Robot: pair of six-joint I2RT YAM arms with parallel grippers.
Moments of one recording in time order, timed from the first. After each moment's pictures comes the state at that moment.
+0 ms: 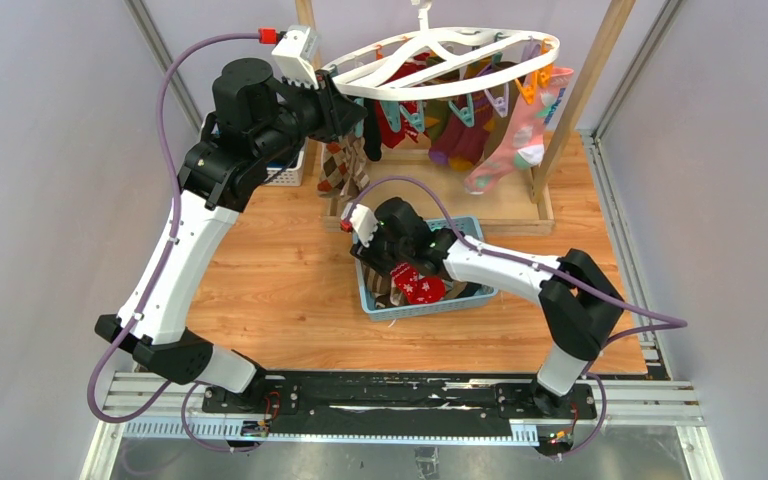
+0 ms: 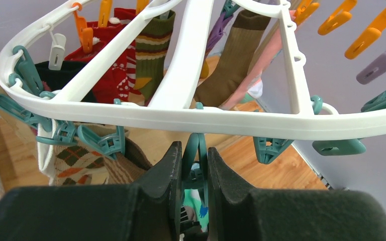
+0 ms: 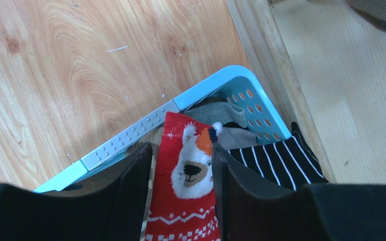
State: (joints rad) left arm -0.50 1.44 1.94 -0.60 0.17 -0.30; right arm 0.90 1.70 1.16 -0.12 -0.11 -0.29
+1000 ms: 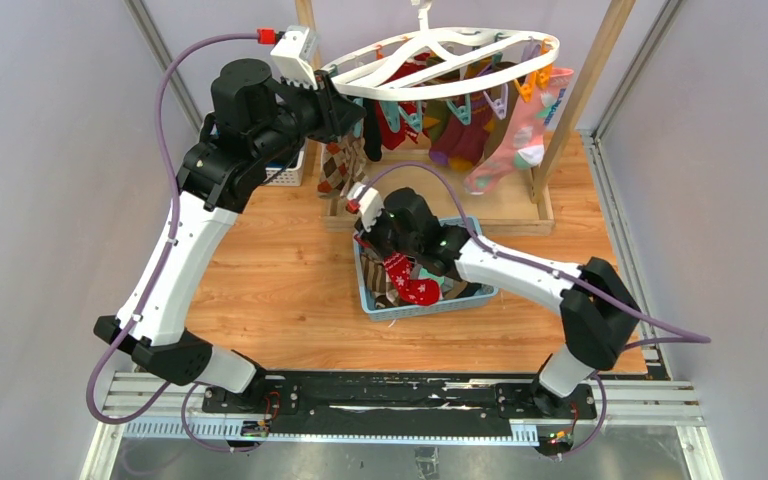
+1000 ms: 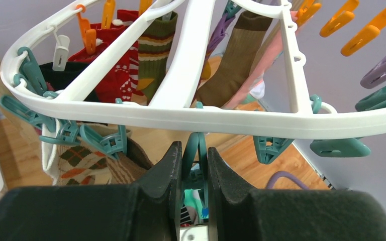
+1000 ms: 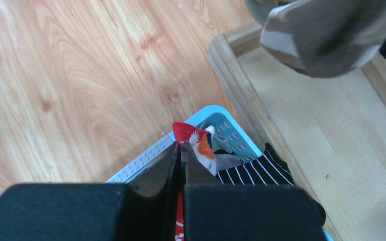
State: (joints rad) left arm -0.50 1.44 1.93 -0.59 0.17 -0.29; right arm 0.90 1.64 1.19 -0.05 -0.10 -0.21
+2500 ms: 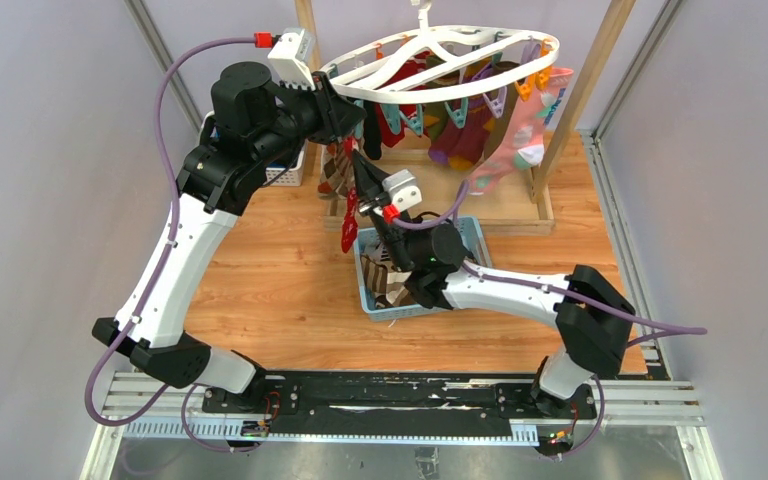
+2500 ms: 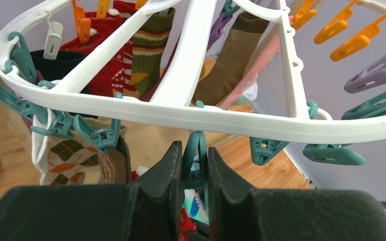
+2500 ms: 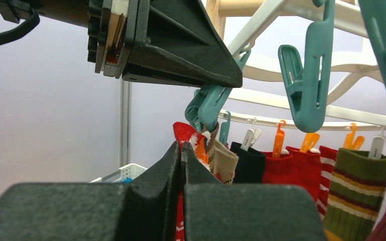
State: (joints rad) left arm -0.50 1.42 1.90 -0.58 0.16 -0.35; right arm 1.07 1.59 1.09 1.21 0.37 -0.41
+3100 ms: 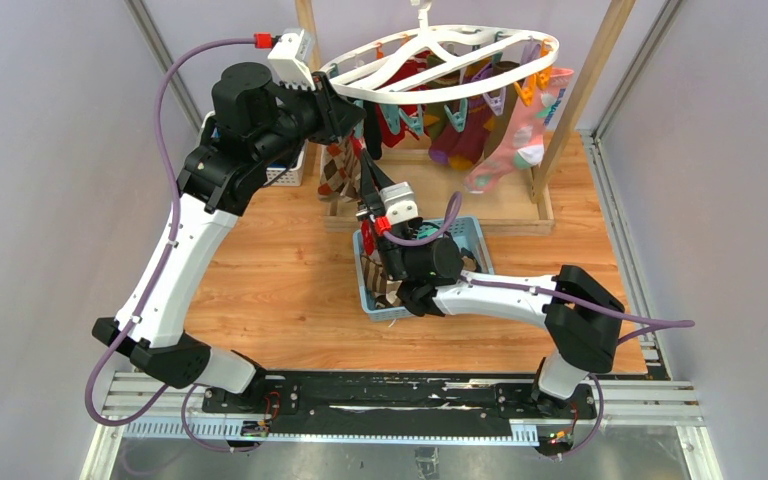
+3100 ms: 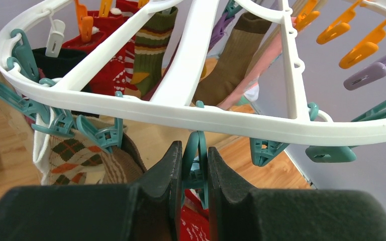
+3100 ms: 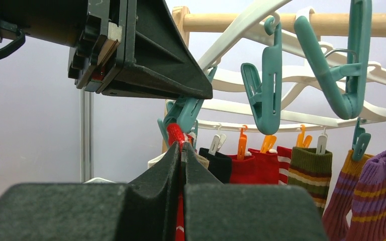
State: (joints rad) left arm -0.50 1.42 1.90 -0.57 0.15 -0.36; right arm 1.14 1.66 1.12 1.39 0.54 -0.65
